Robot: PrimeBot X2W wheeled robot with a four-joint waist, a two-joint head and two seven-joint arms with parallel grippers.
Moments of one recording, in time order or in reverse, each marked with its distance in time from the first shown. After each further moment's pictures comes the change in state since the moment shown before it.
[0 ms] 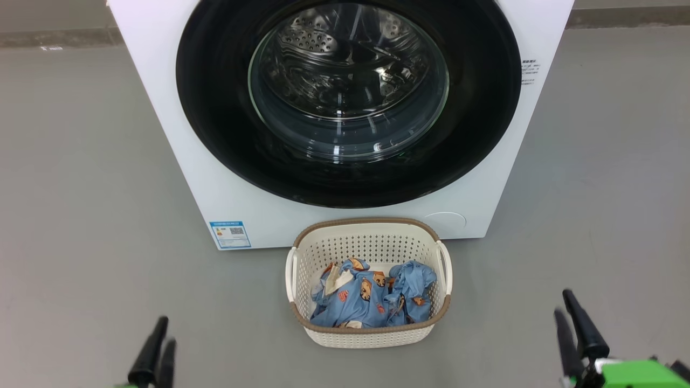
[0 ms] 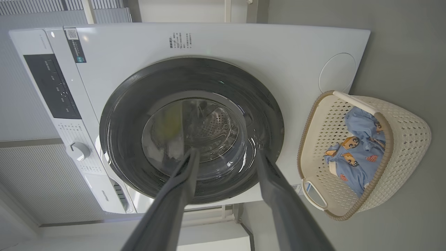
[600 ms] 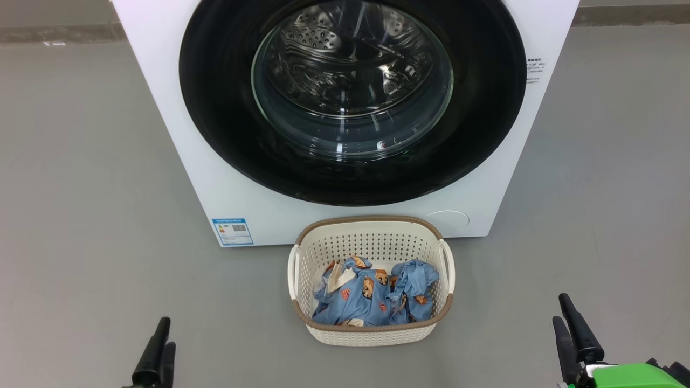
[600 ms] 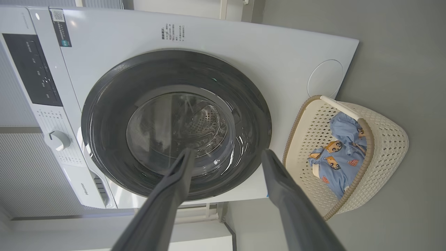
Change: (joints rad) left arm 0.022 -0.006 -0.022 -0.007 0.068 0.001 -0.045; right arm 0.021 0.002 0.024 0.013 -0.073 0.000 -0.045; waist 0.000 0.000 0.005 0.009
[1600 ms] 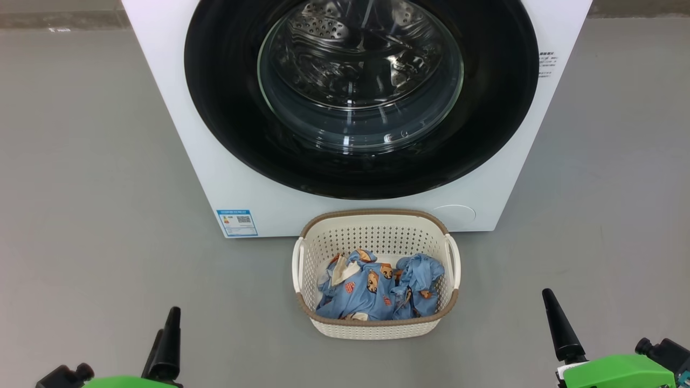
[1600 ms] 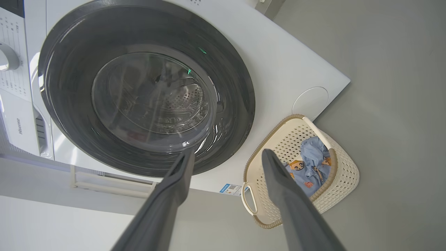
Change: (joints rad) left arm 0.000 0.008 -0.041 -0.046 0.424 0.000 -0.081; right arm -0.004 -0.010 0.041 -0.021 -0.366 0.000 -0.080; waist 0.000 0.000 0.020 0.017
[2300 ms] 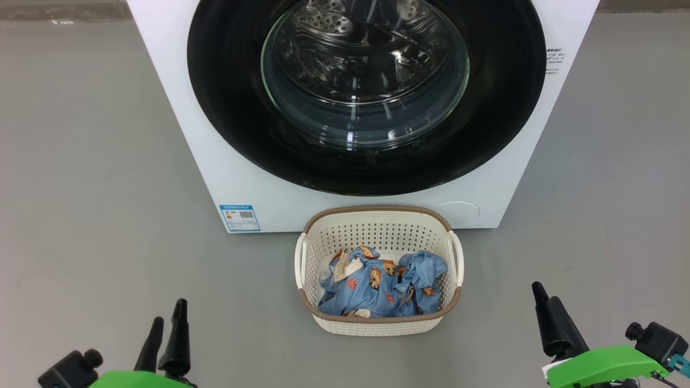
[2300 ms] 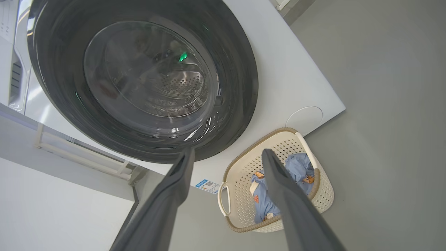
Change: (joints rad) left arm -0.001 0.008 -0.031 -0.036 0.262 0.000 -0.063; right arm -0.020 -0.011 0.031 -0.003 -0.248 0.000 -0.062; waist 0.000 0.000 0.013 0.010
